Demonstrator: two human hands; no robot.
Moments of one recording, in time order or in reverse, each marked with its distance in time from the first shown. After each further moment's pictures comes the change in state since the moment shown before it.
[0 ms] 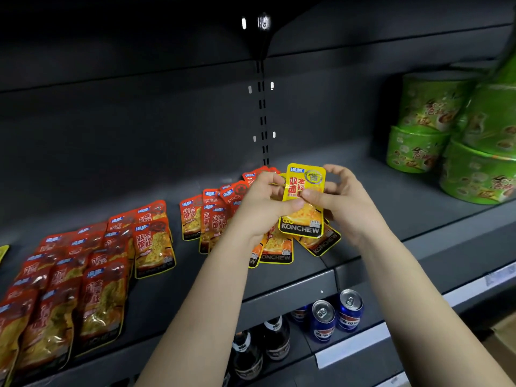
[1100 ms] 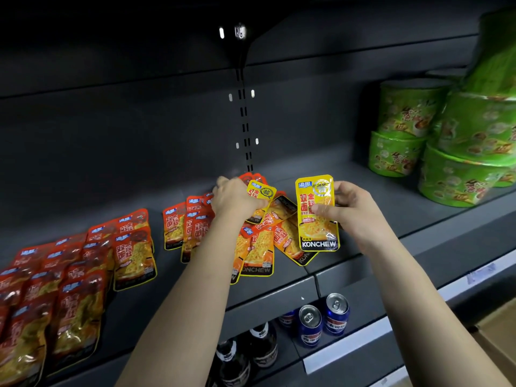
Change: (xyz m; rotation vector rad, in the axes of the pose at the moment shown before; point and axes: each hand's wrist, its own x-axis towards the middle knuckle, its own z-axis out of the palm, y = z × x) left_hand 0.066 -0.014 -0.011 1.019 0.358 -0.170; right_hand -0.002 0.000 -0.048 -0.241 0.064 -0.040
